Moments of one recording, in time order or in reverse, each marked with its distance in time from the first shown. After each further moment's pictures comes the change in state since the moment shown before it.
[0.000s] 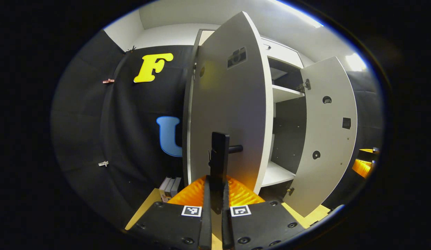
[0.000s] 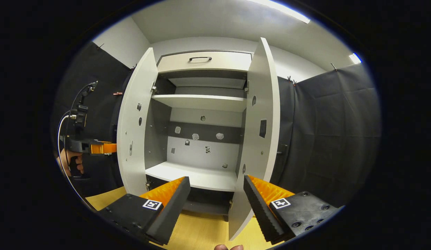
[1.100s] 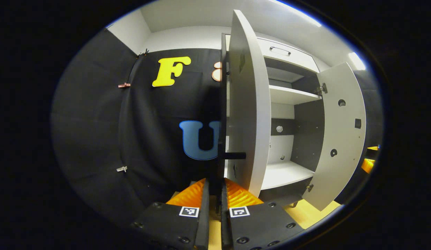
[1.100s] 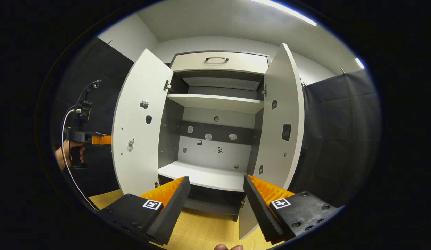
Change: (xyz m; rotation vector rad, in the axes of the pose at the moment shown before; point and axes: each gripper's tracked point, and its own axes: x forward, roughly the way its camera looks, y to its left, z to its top) left arm -0.020 0.093 0.014 0.048 -0.011 0.106; right arm -0.009 0.042 0.003 -0.025 0.010 0.063
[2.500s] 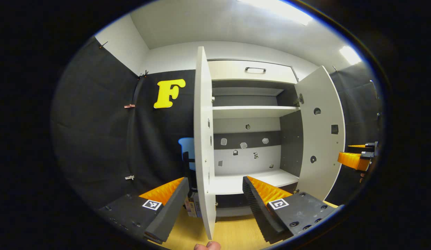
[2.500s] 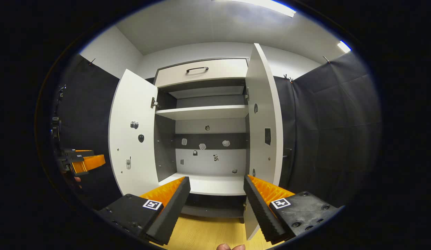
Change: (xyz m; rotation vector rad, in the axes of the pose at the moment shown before) left arm -0.116 -0.093 0.023 0.033 -0.131 0.015; right arm -0.003 -0.036 0.031 0.144 -0.076 -0.034
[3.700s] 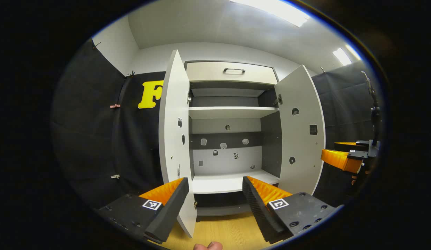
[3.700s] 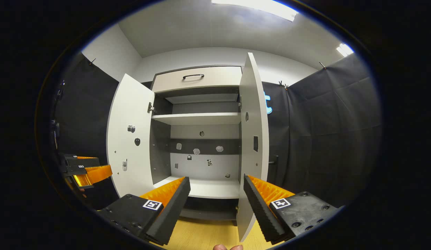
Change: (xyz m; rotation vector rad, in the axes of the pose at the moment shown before) left arm -0.013 -0.065 0.001 -0.004 -0.015 -0.098; right arm -0.016 -0.013 0.009 -0.017 -0.038 -0.033
